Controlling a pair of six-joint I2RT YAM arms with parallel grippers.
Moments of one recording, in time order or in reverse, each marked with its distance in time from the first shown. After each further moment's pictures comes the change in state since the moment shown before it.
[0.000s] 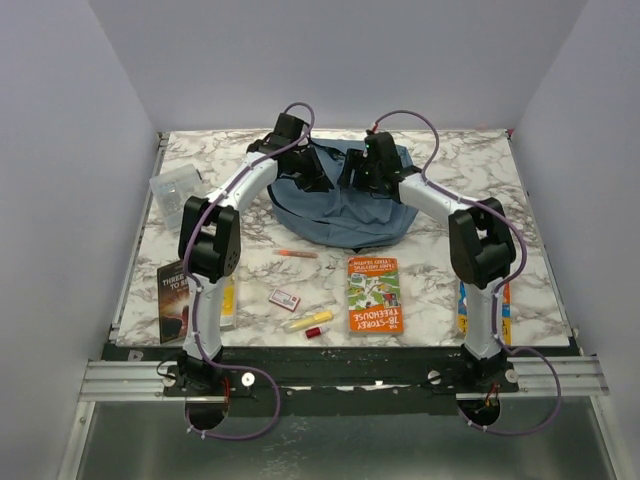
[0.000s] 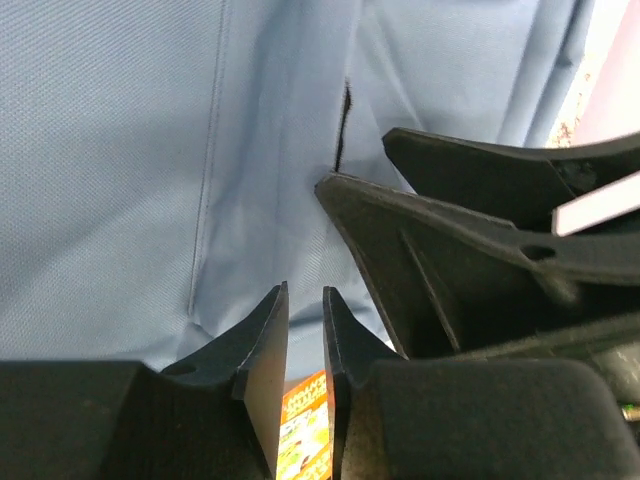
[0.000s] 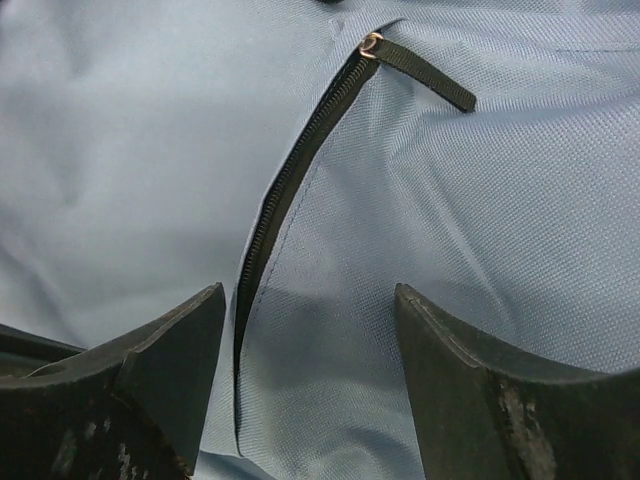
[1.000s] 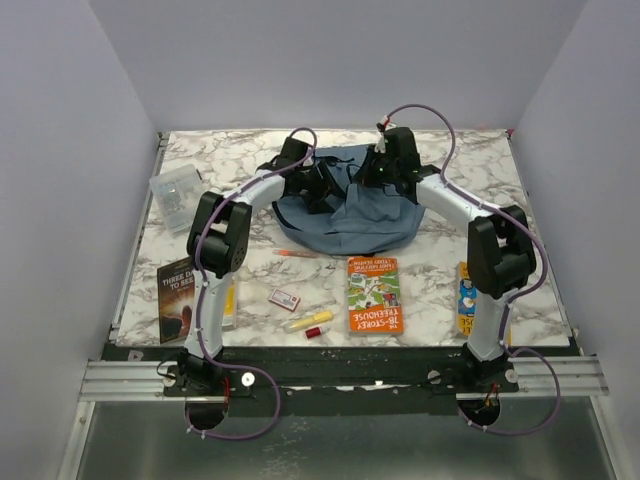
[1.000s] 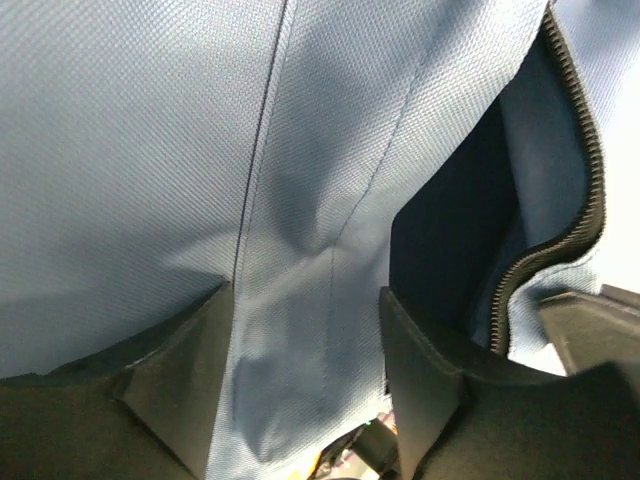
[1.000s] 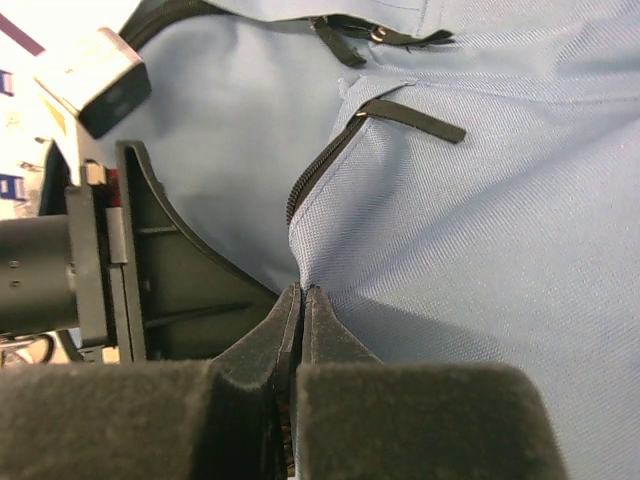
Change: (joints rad) left arm -0.018 0.093 -0.134 0.220 0.088 -0.170; right arm -0.029 -0.139 -0.098 0.038 -0.105 -0.073
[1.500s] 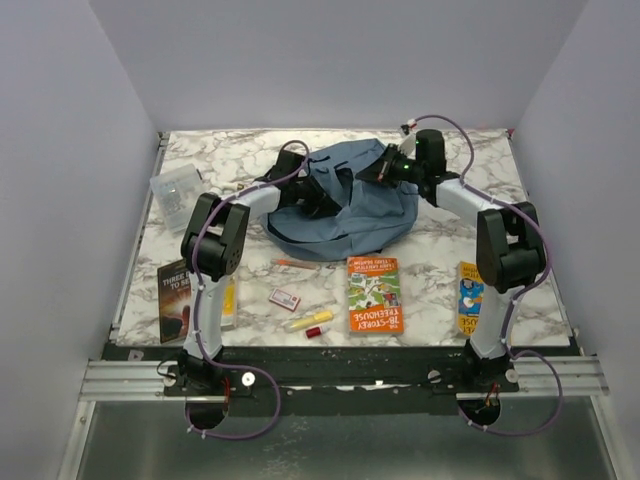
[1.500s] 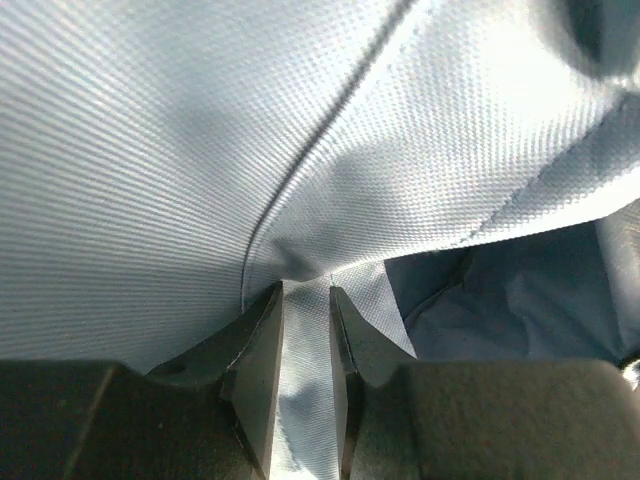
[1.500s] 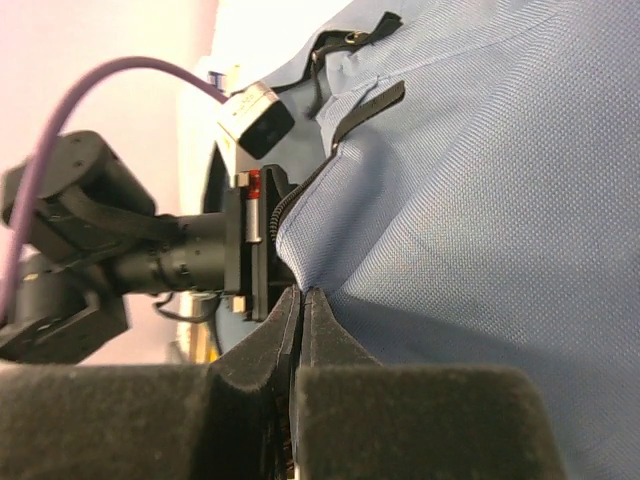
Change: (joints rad) left arm 0.011 -0.056 -0.238 0.235 0.037 -0.165; right arm -0.146 0.008 -0.120 0.261 -0.472 0.294
